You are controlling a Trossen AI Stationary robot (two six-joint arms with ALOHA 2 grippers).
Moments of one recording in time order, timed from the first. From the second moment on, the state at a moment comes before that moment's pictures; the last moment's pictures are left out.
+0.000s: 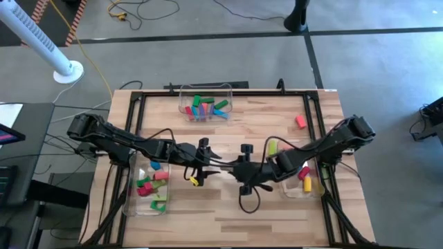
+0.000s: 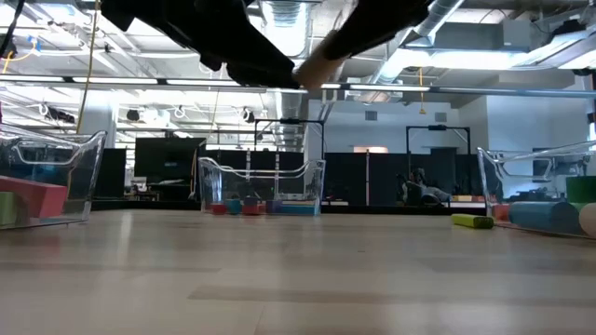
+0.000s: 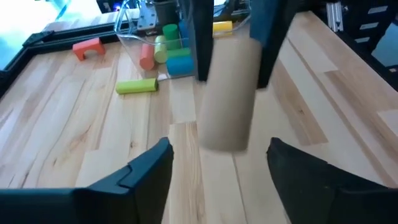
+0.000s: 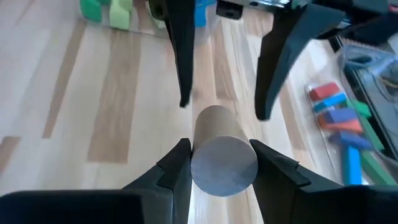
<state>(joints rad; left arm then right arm) -0.18 1.46 0.86 0.18 -0.16 0.07 0.38 1.61 1.21 -0.34 0.52 0.07</state>
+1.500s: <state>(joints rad) -0.21 1.46 0.84 0.09 -0.16 0.02 0.62 1.59 1.19 -1.57 0.20 1.18</state>
